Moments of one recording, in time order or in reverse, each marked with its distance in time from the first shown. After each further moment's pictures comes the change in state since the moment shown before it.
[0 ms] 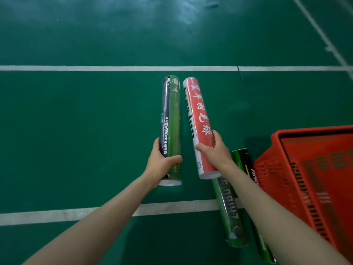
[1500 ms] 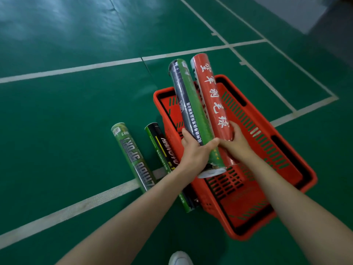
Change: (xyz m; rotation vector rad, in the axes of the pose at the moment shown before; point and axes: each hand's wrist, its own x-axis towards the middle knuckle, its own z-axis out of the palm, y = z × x) left_hand -0.152 -0.038 0.345 0.108 -0.452 0.073; right_hand -0.108 0.266 -0.268 0.112 0.431 -0.049
